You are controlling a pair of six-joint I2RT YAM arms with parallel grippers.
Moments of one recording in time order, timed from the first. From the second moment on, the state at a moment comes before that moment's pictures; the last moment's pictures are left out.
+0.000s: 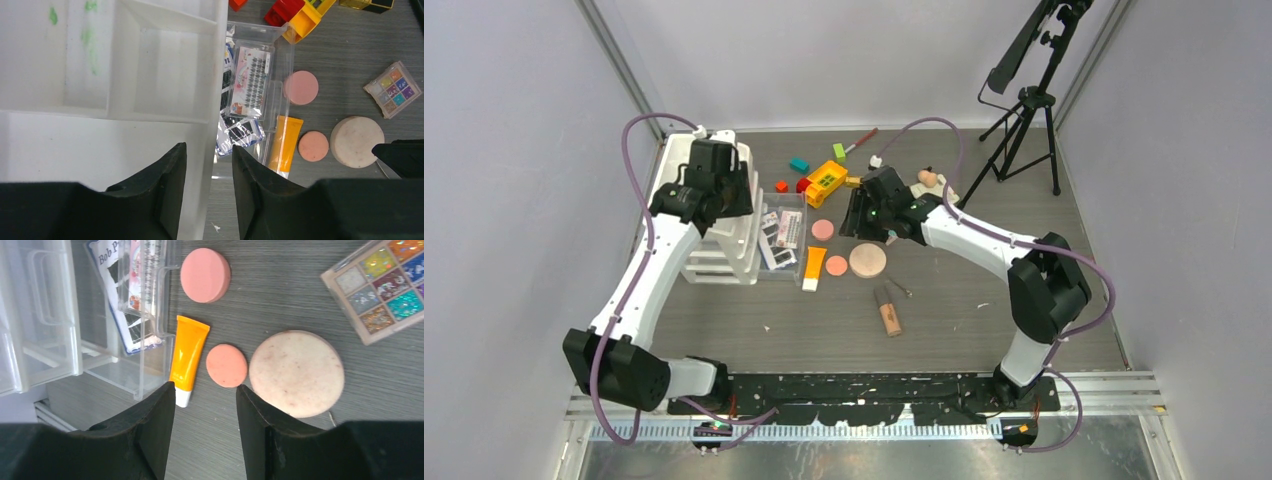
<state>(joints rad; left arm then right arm) -0.24 1.30 1.34 -0.80 -0.19 -0.25 0.70 1.72 1.30 -0.37 -0.01 0.75</state>
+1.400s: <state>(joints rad) -0.24 1.30 1.32 -0.80 -0.18 -0.18 0.77 2.03 1.37 0.28 -0.25 1.19</state>
